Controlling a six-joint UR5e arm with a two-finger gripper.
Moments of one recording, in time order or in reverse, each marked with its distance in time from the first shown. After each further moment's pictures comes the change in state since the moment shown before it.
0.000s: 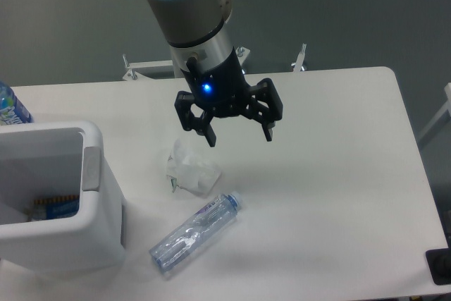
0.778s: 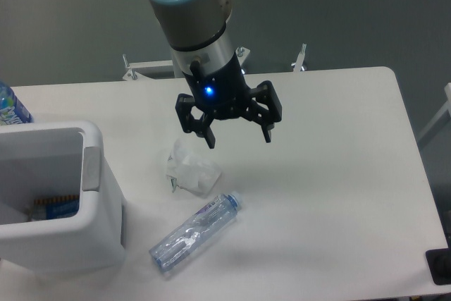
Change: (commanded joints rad) arm 0.000 0.002 -0.074 0.012 -0.015 -0.077
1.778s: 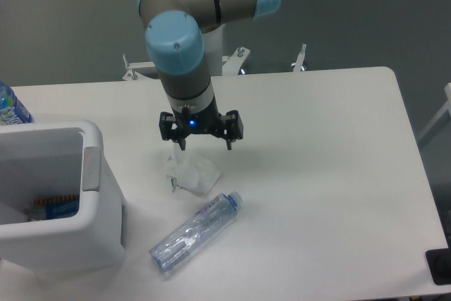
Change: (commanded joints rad) arm -0.018 -0.018 -0.314 0.006 -0.135 -0.022
